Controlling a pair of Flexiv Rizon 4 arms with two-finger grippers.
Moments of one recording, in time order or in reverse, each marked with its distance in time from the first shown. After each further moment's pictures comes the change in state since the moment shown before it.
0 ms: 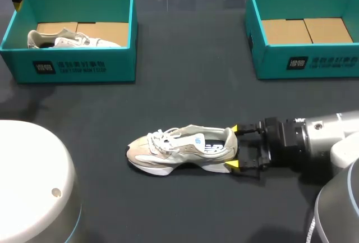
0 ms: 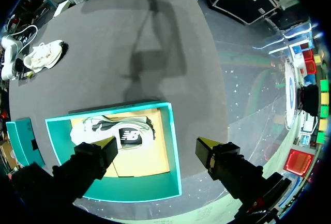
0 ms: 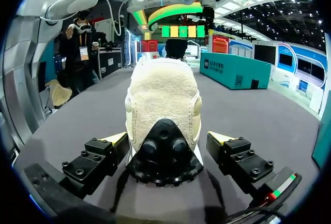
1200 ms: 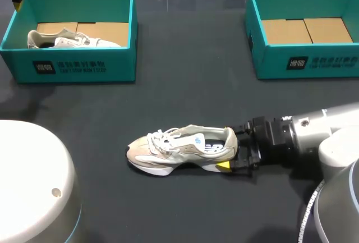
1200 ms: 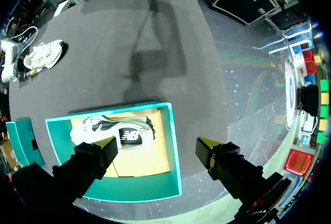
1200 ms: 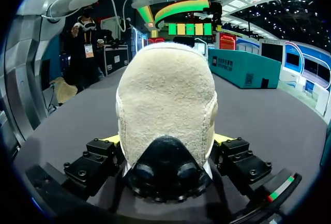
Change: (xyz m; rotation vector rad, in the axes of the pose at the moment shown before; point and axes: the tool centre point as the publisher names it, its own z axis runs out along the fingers) left arm 0.000 0.000 0.000 0.000 0.000 0.000; right arm 0.003 -0.001 0.025 0.020 0.063 -0.011
